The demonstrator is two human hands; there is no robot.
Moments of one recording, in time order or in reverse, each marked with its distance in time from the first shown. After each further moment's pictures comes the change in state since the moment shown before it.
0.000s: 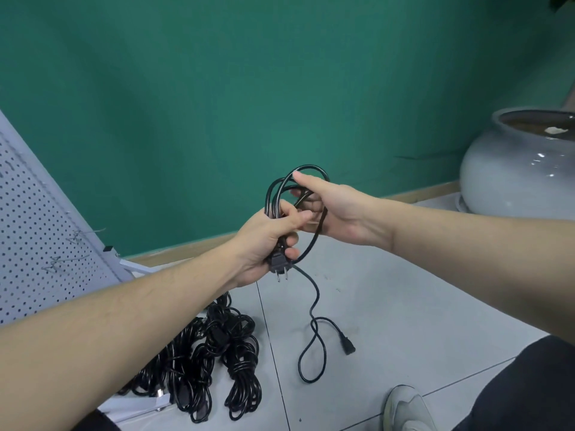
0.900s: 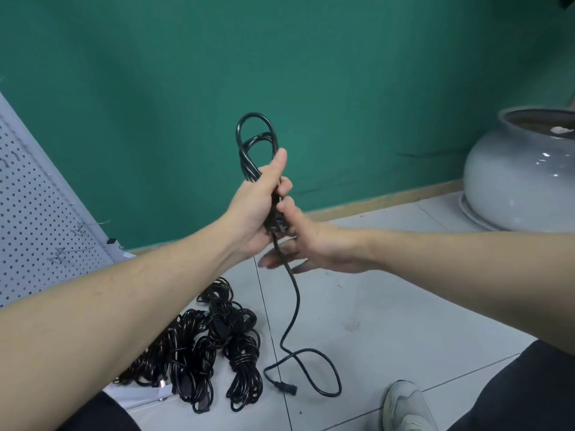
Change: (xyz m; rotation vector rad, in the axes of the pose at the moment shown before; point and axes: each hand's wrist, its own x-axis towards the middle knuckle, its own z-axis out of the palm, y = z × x) left_hand 0.001 0.033 0.012 -0.132 0.186 0.106; right_hand -0.012 0.043 0.016 -0.514 -0.473 0.034
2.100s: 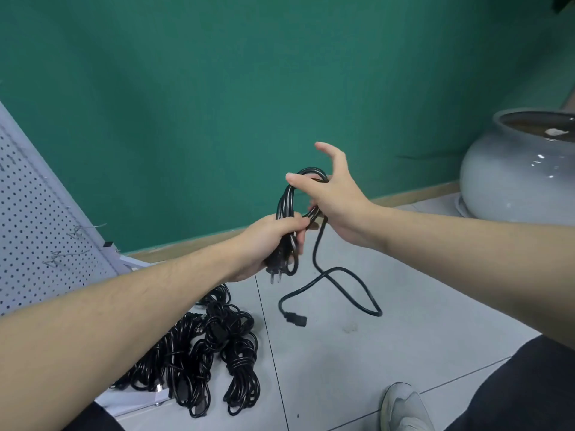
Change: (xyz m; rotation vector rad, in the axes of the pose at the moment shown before) left_hand -0.008 -0.026 -0.019 0.605 -0.244 -0.129; right_hand 0.000 -0.024 -0.034 0.211 0.695 -0.315
